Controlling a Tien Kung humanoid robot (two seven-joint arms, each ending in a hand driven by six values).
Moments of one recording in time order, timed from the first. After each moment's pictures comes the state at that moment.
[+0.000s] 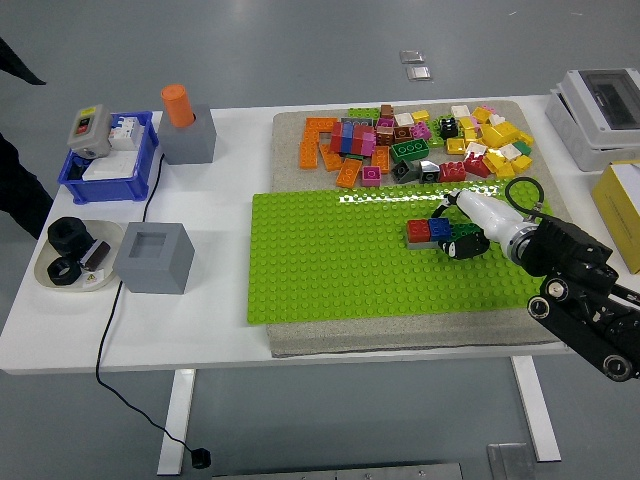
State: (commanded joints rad) left arm 0.01 0.12 -1.49 -0.18 1.18 -0.04 0.04; right arm 0.54 -0.34 0.79 1.21 -1.77 0.03 -0.30
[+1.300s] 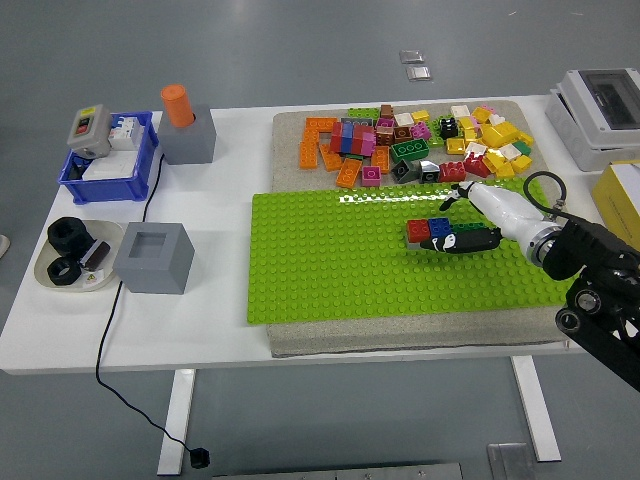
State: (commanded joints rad) left arm 0.02 0.12 -1.50 -0.18 1.18 -0.04 0.04; right arm 0.46 -0.43 0.82 1.39 -1.80 0.02 -0.31
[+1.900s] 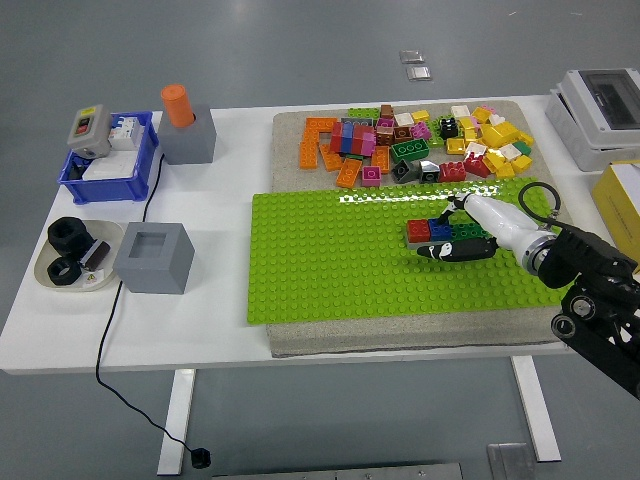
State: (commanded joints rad) left arm 0.02 0.12 -1.50 -0.18 1.18 -0.04 0.04; right arm 0.45 -0.42 0.81 1.37 -1.78 0.02 -0.30
